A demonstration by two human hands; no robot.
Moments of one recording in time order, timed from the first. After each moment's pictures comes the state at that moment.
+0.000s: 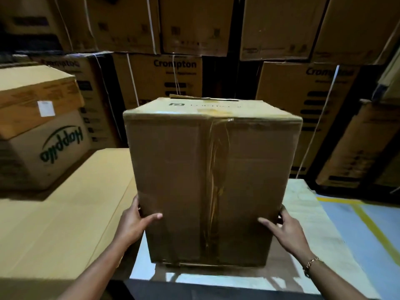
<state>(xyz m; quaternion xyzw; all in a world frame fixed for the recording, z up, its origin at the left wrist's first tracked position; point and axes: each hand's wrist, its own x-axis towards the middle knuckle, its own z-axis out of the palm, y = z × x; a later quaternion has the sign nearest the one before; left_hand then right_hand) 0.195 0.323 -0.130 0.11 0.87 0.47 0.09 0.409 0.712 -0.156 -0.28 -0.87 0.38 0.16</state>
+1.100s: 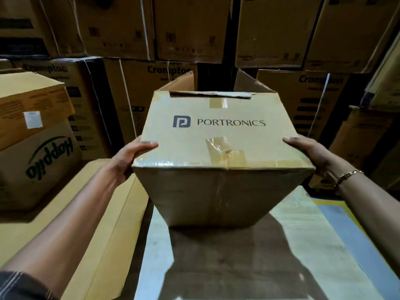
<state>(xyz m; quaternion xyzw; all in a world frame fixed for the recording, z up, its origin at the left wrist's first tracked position) 0.077 0.344 0.051 0.20 0.70 0.66 0.21 0.309 0.752 0.080 -0.23 -0.73 0.63 0.14</state>
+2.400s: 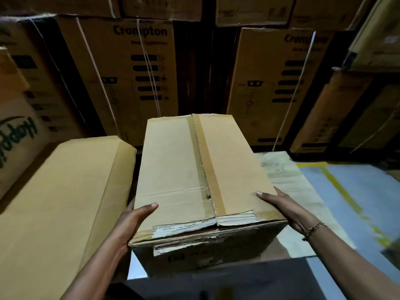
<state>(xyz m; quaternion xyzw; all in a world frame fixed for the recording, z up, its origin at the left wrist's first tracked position) 0.171 0.335 -0.142 0.04 0.69 0.65 0.31 0.386 0.704 -0.132 -0.35 -0.63 0.70 0.04</state>
